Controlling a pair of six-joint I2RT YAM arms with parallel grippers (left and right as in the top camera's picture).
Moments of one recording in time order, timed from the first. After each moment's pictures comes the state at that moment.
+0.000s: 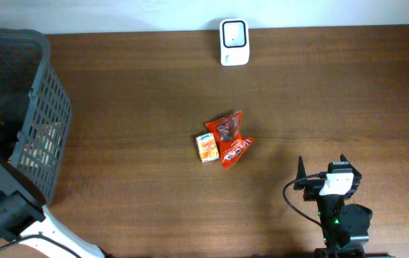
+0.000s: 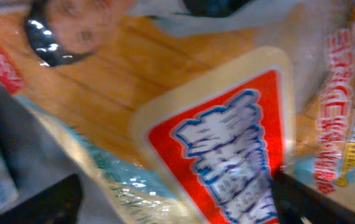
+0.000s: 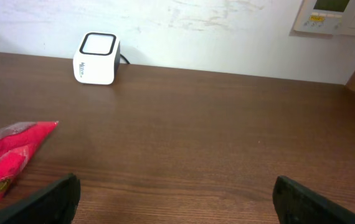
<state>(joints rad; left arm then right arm) 0.67 2.12 1.65 -0.97 -0.08 -0.36 0.00 0.09 0.01 -0.07 0.03 -0.09</state>
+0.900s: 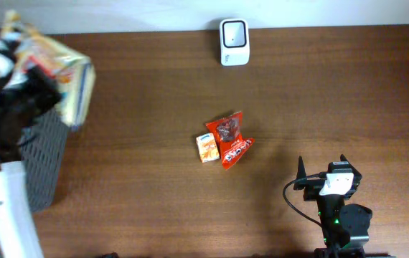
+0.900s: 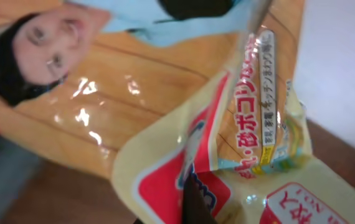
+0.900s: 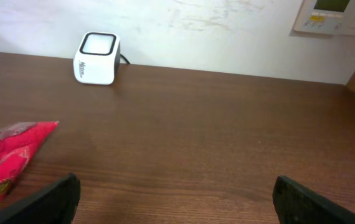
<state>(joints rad) 0.23 1.38 1.77 -1.12 0.21 -0.36 0.00 0.09 0.01 -0.07 0.03 -0.09</state>
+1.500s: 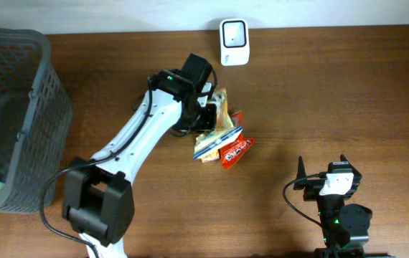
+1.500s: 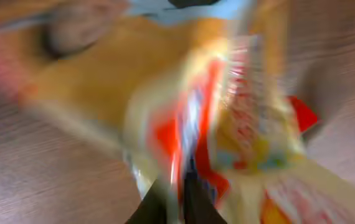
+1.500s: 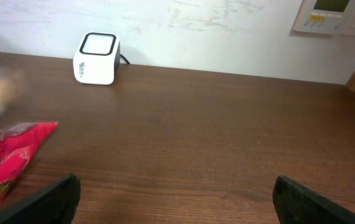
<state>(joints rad) -0.49 1.94 1.68 -1.09 0.24 -0.36 0.00 0.09 0.01 -0.07 0.03 -0.09</state>
